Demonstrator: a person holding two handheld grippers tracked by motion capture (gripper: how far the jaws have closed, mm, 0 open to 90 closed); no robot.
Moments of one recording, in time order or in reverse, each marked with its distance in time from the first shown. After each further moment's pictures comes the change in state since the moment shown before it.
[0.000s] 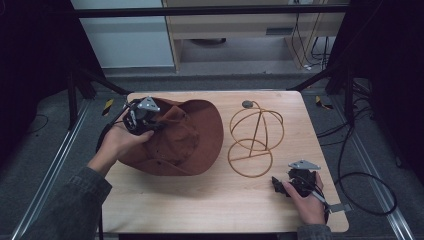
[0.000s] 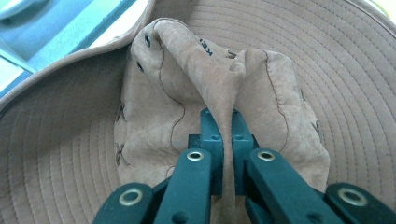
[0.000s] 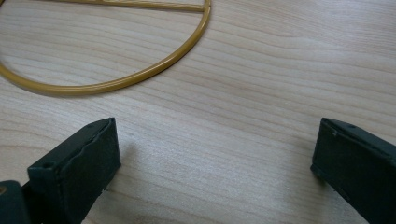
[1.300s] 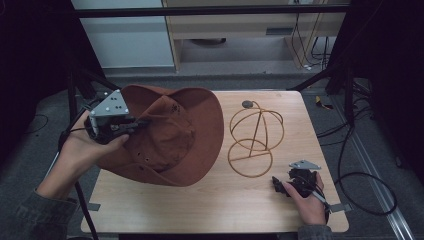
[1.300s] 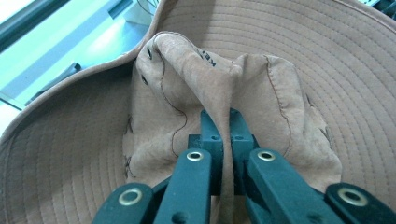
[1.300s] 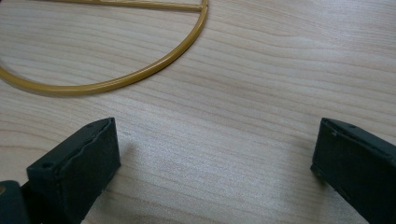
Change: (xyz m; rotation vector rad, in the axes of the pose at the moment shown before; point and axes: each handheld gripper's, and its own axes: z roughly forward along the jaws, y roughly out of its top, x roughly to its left) left arm -0.041 0.012 -0.116 -0.202 0.042 0.122; right arm -0.001 0.000 0.000 0.000 -0.007 -0.001
